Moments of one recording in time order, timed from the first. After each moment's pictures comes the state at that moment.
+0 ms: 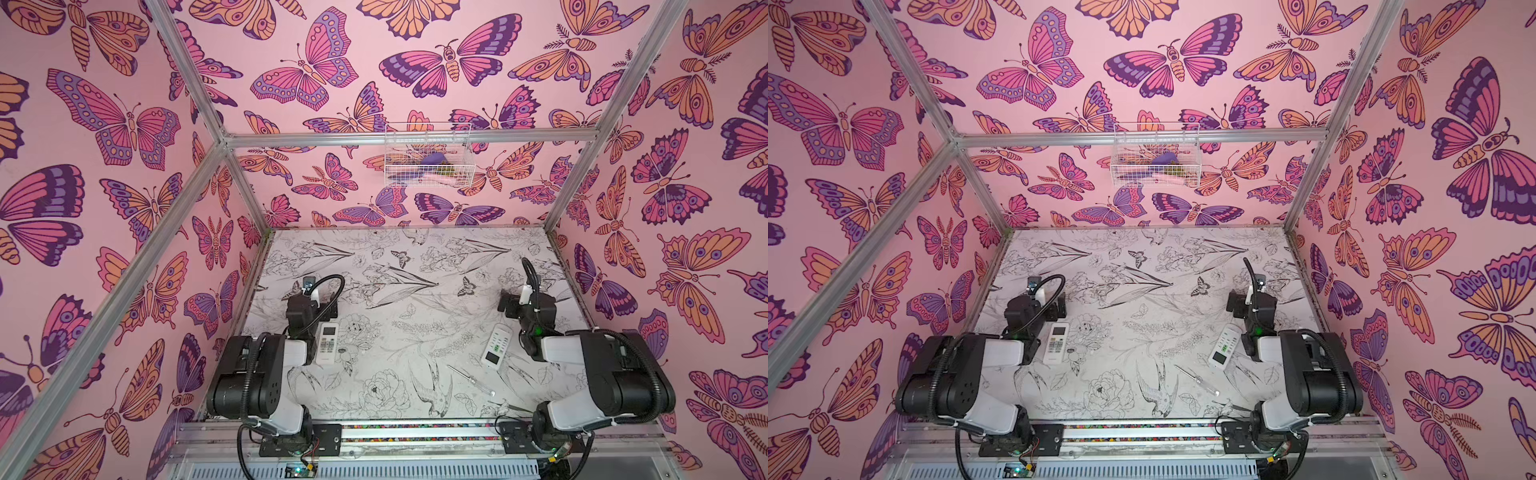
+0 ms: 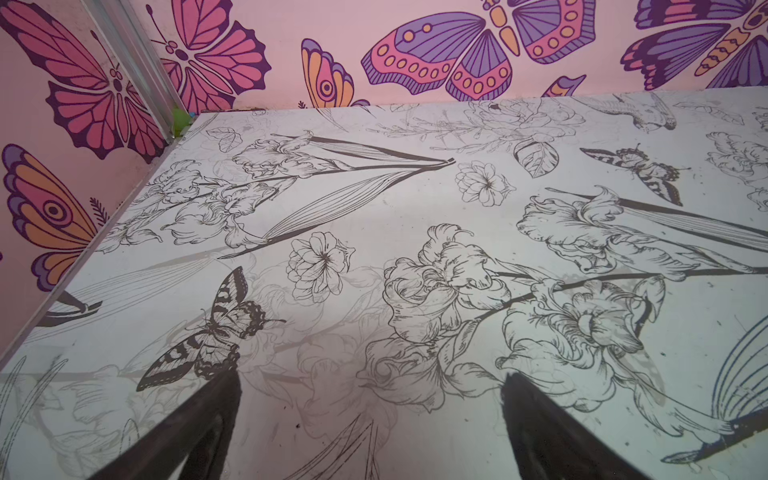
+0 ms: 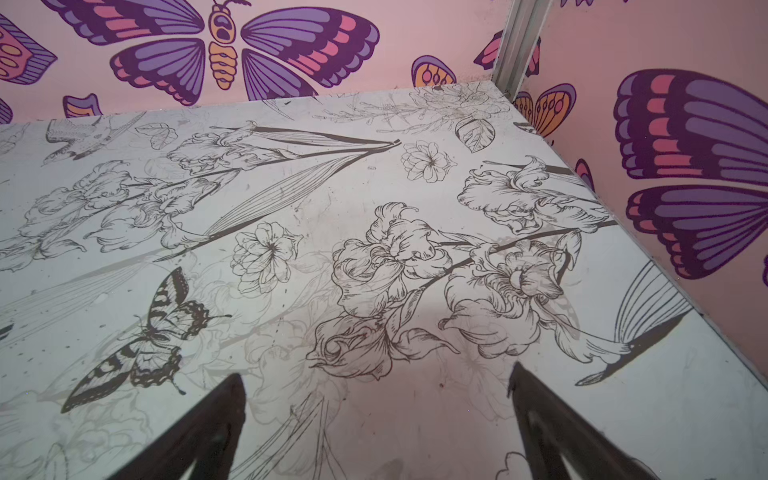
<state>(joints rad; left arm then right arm) 0.00 1.54 0.37 0.81 0.00 0.04 0.00 1.52 0.37 0.75 0.13 0.07</state>
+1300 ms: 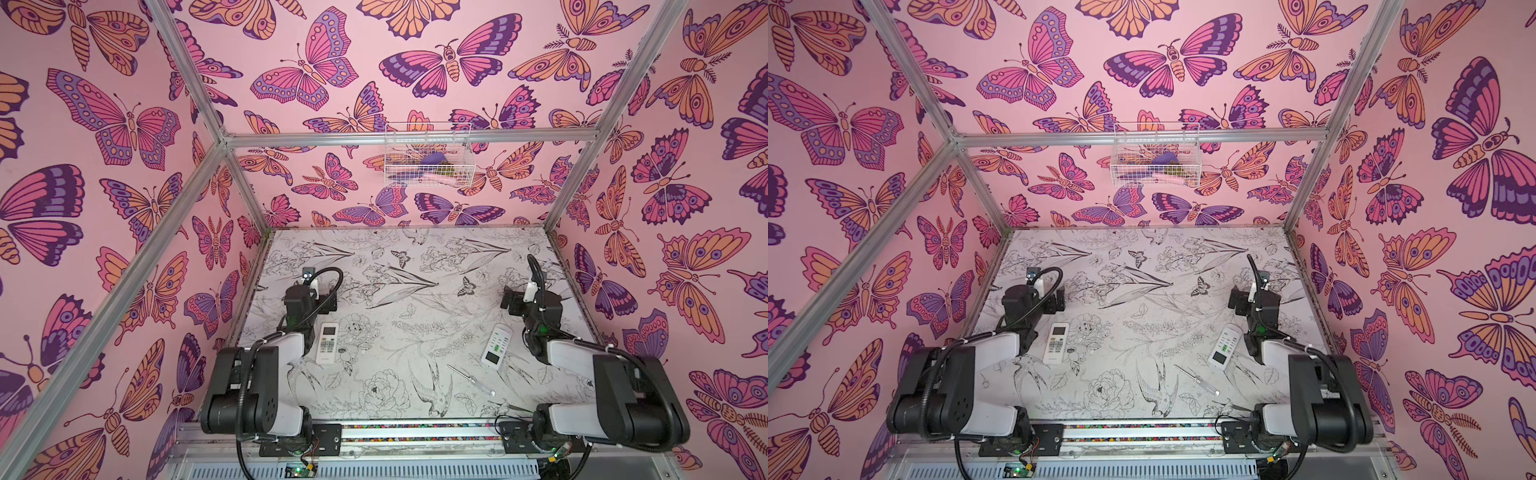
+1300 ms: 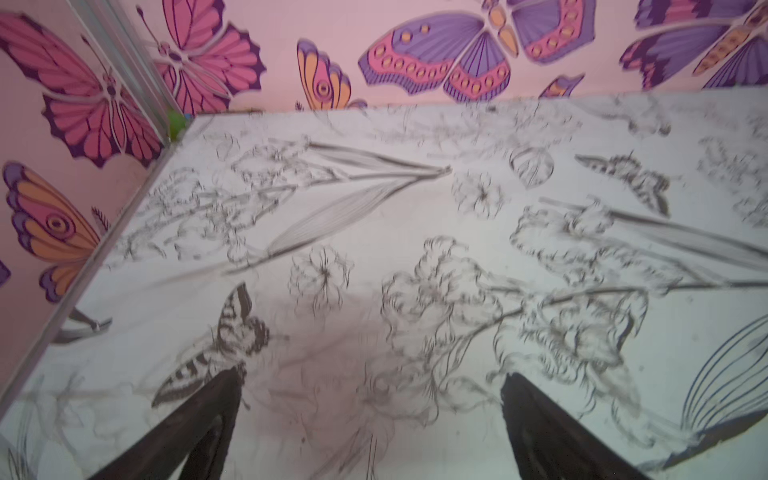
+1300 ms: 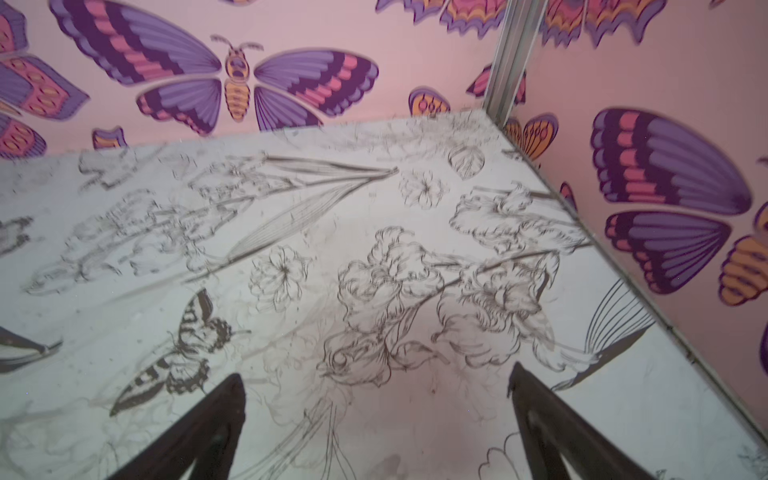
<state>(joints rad) 0.00 1.42 0.56 0.45 0.02 0.05 0.00 1.31 0.41 0.53 0.13 0.10</state>
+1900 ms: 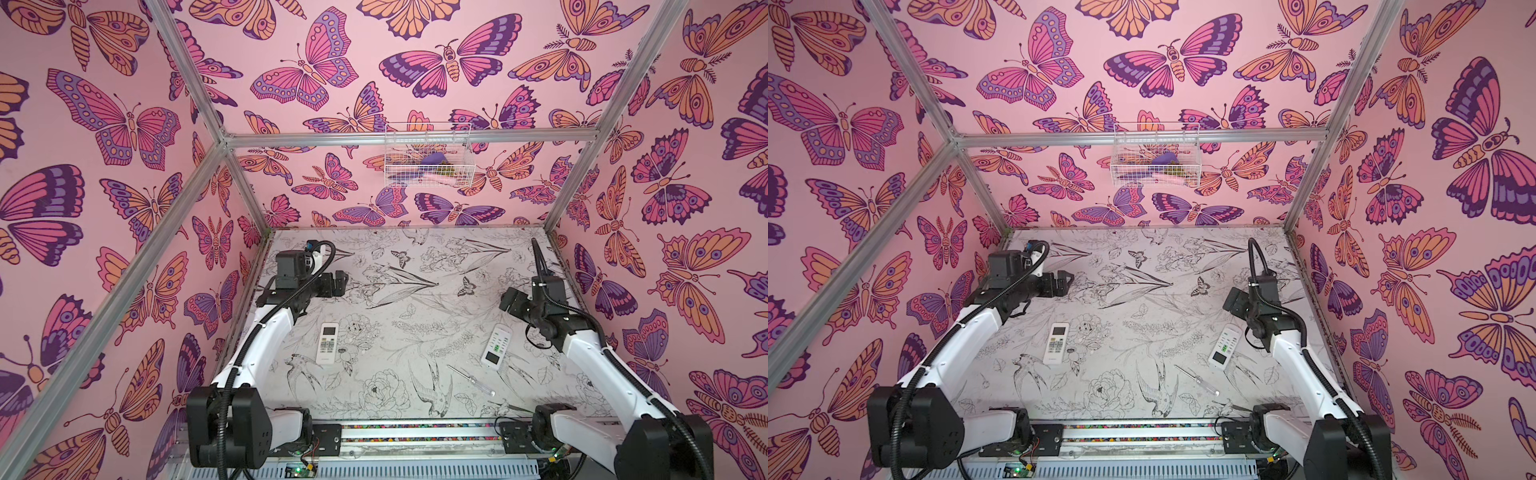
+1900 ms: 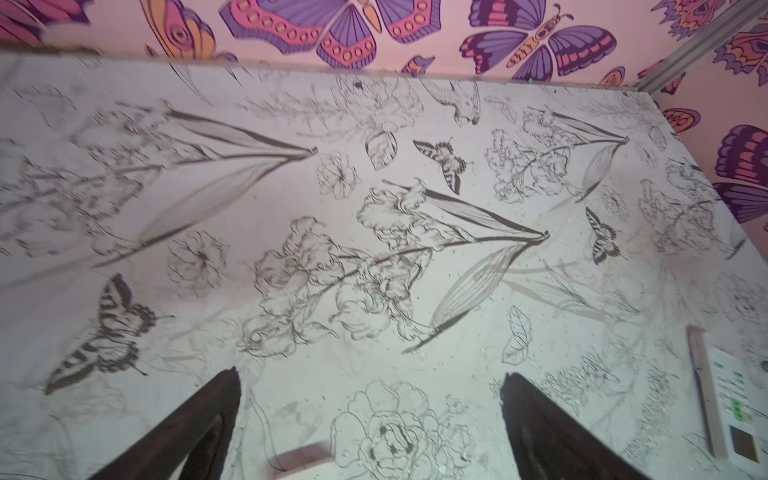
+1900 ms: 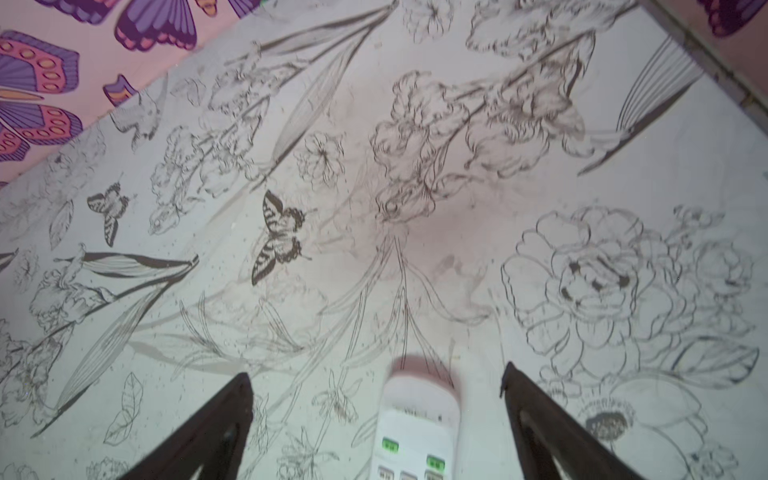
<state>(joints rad) -0.03 1.30 0.96 -0.40 0.33 -0.09 0.11 1.08 0.71 -0.47 0.09 0.56</state>
